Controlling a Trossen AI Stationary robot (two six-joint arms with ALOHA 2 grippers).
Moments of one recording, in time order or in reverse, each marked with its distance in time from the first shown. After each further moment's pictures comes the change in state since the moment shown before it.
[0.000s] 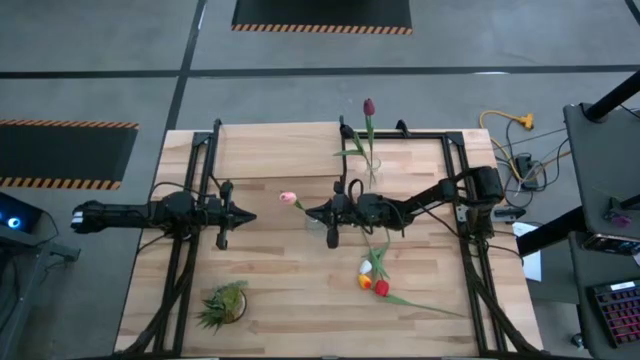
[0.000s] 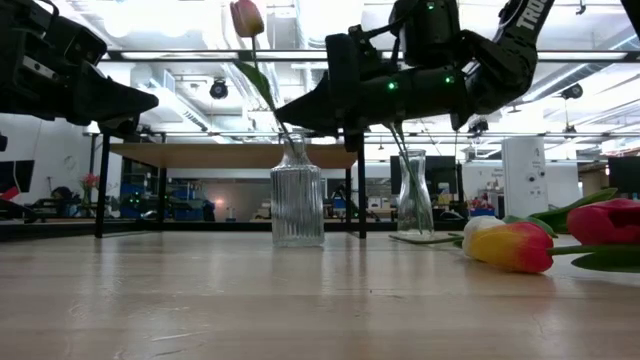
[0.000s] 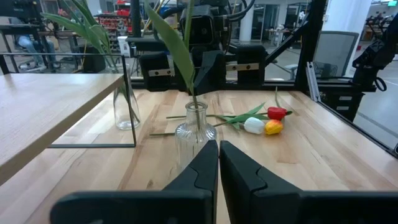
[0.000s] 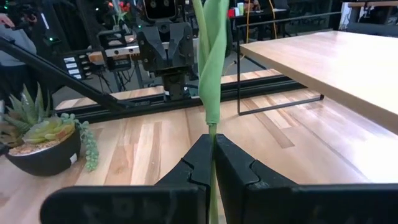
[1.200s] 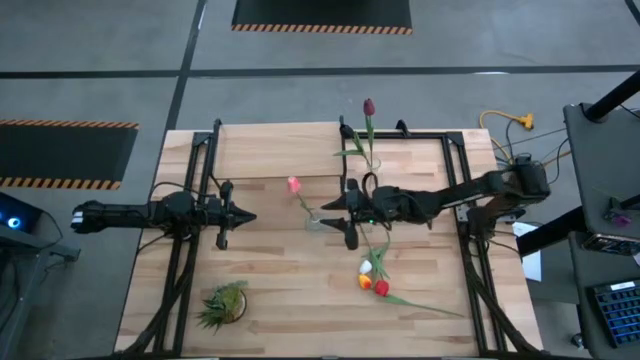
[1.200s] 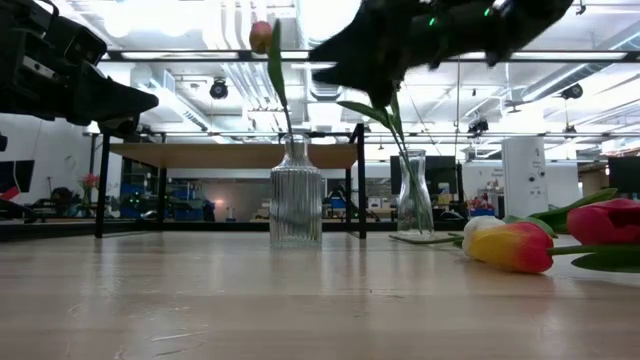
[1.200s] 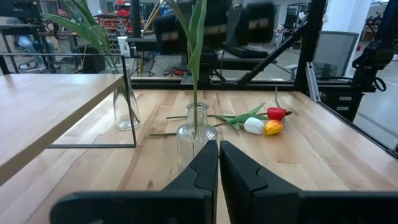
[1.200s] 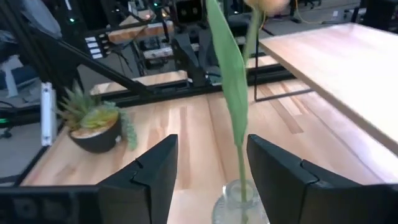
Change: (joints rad) left arm 0.000 0.000 0.000 0.000 0.000 0.000; right arm 0.035 -0.348 -0.017 -0.460 -0.053 0.046
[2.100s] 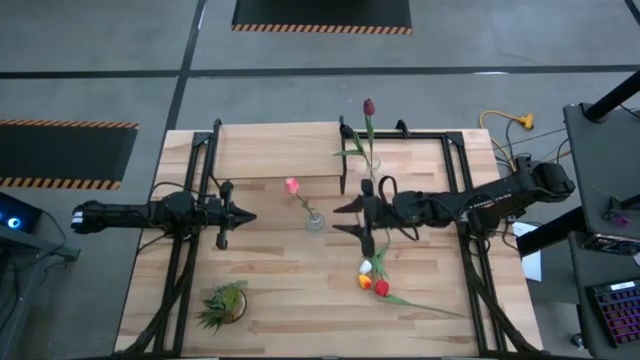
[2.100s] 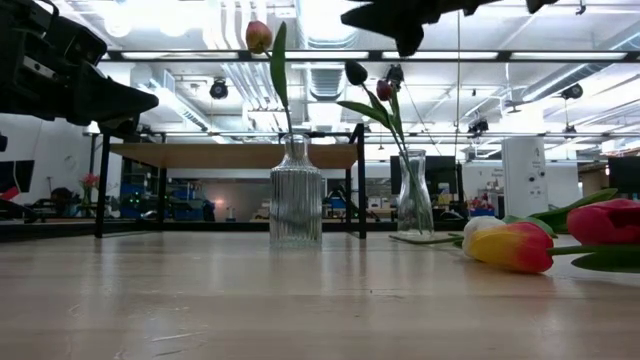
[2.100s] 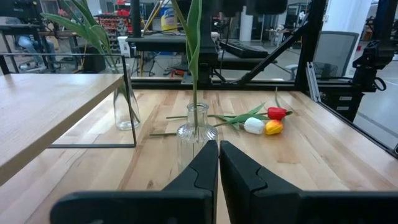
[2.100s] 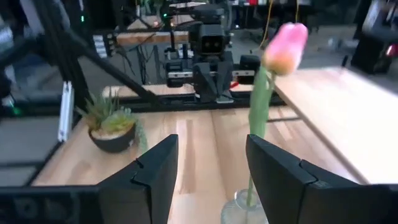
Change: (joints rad) left arm 0.000 0.000 0.000 0.000 0.000 0.000; right arm 0.117 -0.199 0.017 -0.186 0.121 -0.125
